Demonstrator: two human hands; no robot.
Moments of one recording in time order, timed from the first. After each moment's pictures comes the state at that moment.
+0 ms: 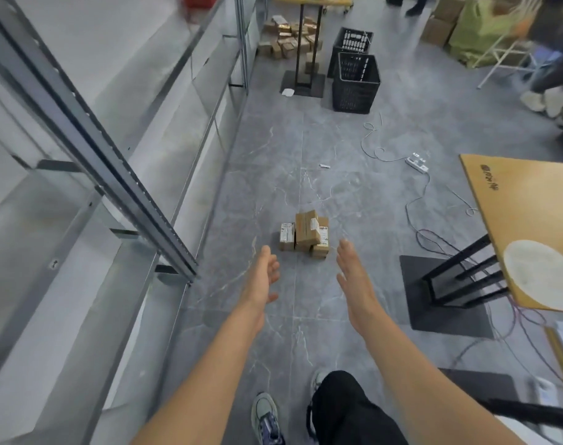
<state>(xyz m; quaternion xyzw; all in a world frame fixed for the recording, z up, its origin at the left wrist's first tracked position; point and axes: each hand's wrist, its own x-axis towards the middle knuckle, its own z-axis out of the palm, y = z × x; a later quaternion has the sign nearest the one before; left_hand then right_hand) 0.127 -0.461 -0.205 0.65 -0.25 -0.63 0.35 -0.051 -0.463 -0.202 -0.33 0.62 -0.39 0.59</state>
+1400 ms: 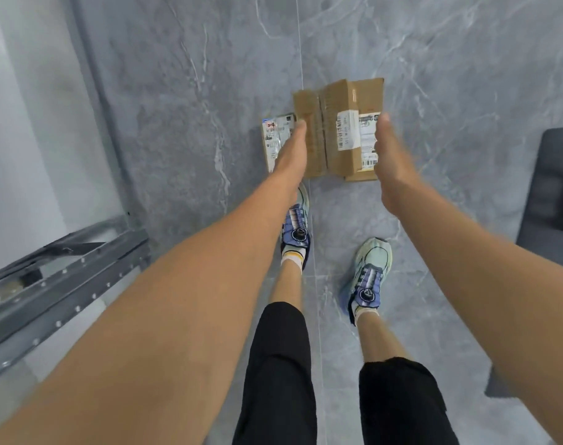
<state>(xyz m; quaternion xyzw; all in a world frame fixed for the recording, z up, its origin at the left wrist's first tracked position) 0.027 -1.024 -0.777 0.71 -0.16 -0.68 0.04 -0.127 -0.999 -0.760 -0.10 0.75 -0.19 0.63</state>
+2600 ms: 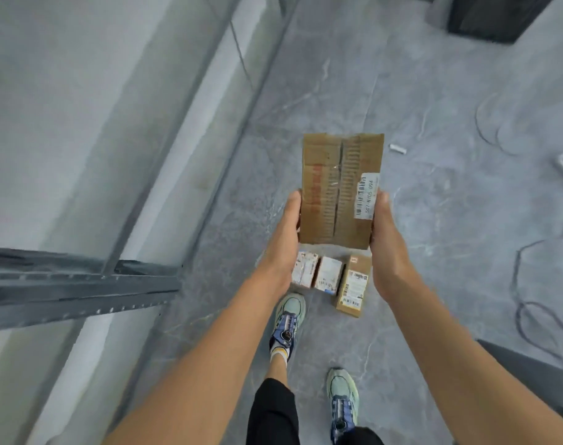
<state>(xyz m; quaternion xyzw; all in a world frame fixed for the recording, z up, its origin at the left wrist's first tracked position) 0.068 -1.022 -0.388 0.62 -0.21 -0.64 0.41 -0.082 -1.060 -0.406 -0.40 0.59 -0.30 0.64</state>
